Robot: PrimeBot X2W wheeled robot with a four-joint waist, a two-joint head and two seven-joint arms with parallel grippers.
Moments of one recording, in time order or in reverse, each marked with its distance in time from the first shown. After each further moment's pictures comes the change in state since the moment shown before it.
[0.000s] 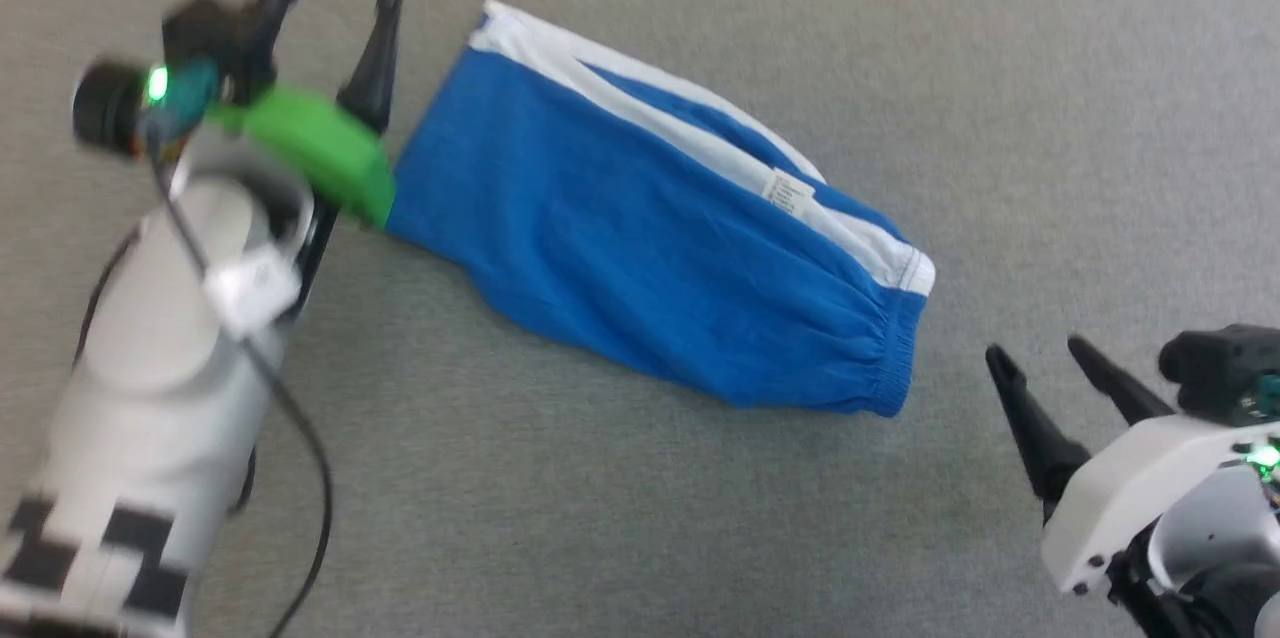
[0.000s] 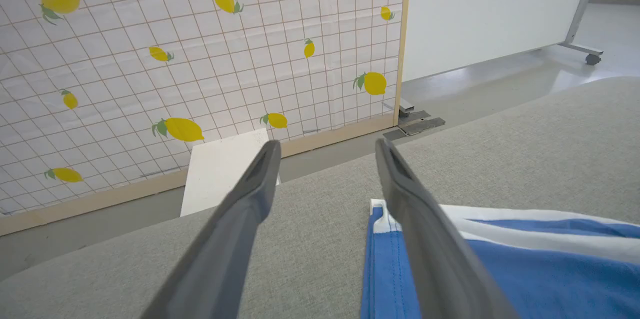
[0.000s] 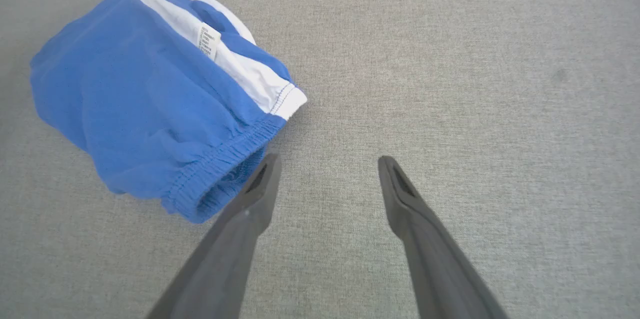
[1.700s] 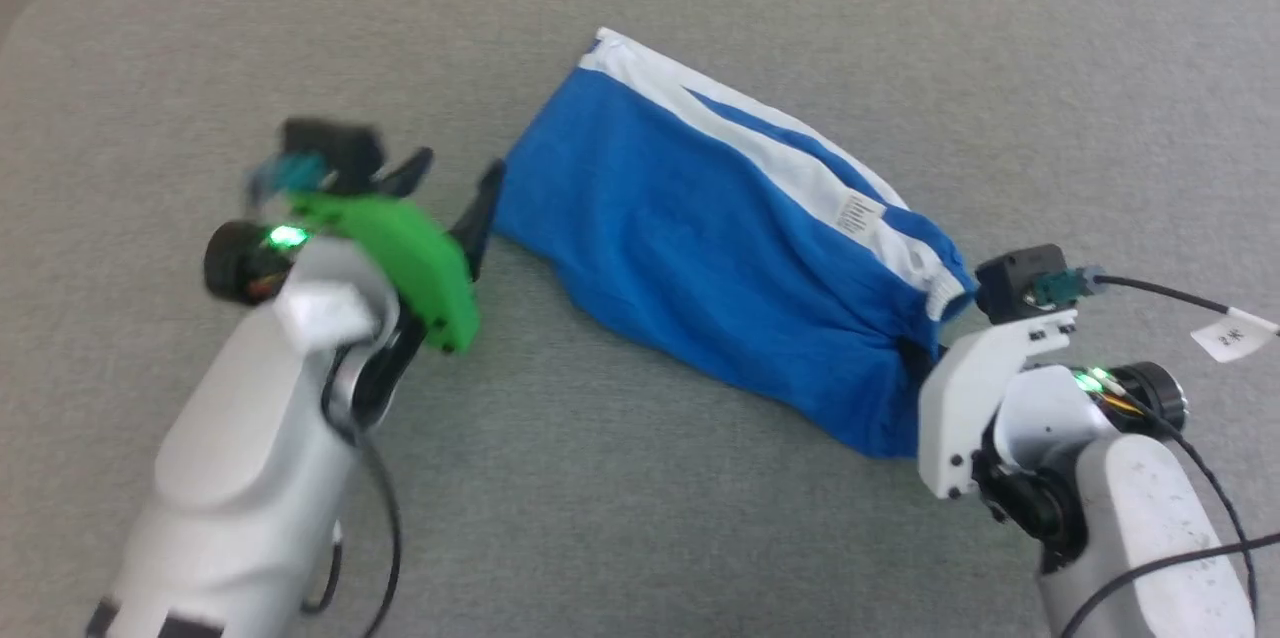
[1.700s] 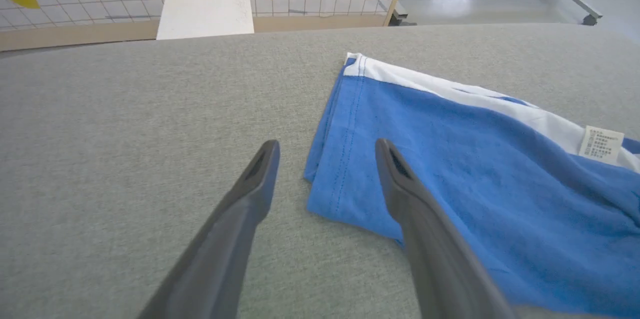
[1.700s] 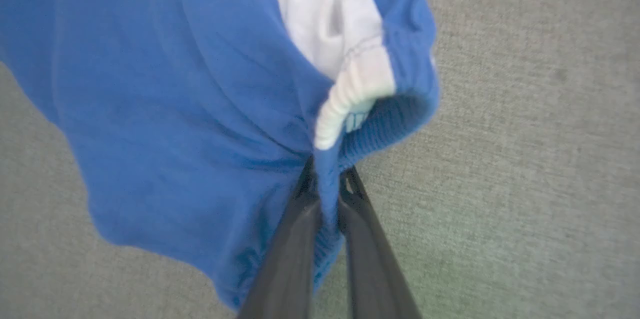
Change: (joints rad) left arm 0.260 -0.058 0.056 -0.269 -0.144 0.031 0.443; right arm -0.306 0.001 0.123 0.548 -0.056 0.000 0.022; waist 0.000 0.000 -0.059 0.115
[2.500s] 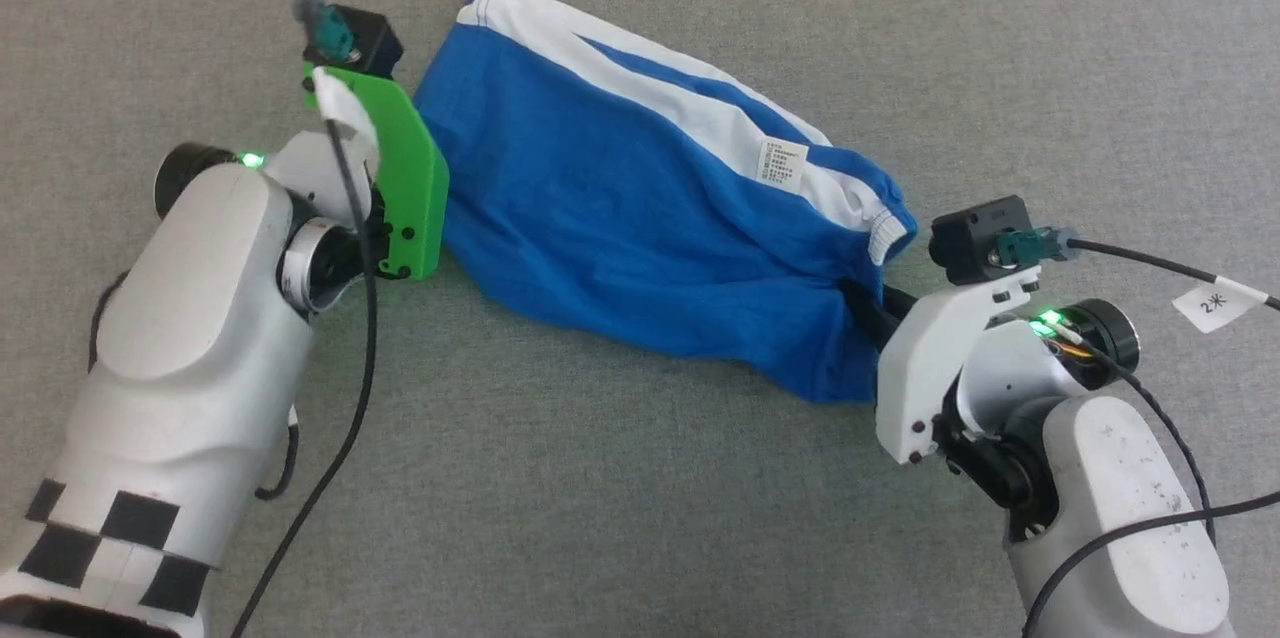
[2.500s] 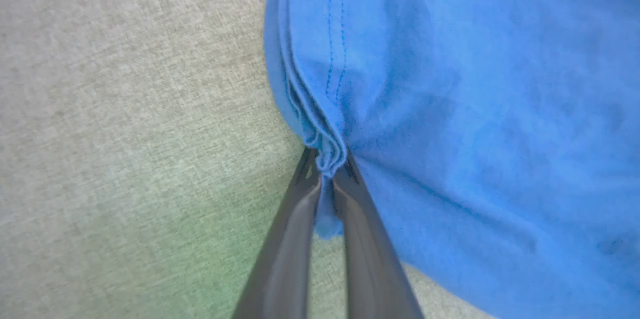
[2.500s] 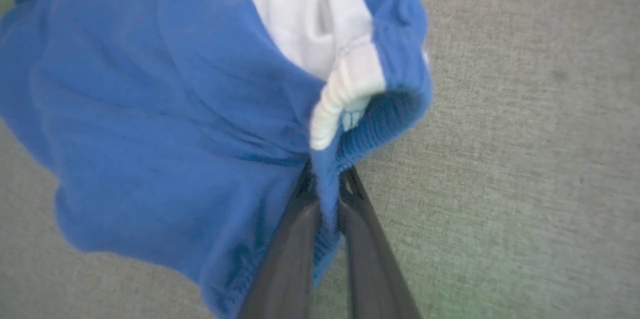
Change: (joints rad) left arm -0.261 0.046 -0.108 0.186 -0.042 -0.006 0.621; right arm -0.074 0.008 0.083 -0.016 0.043 0.001 -0.060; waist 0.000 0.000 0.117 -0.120
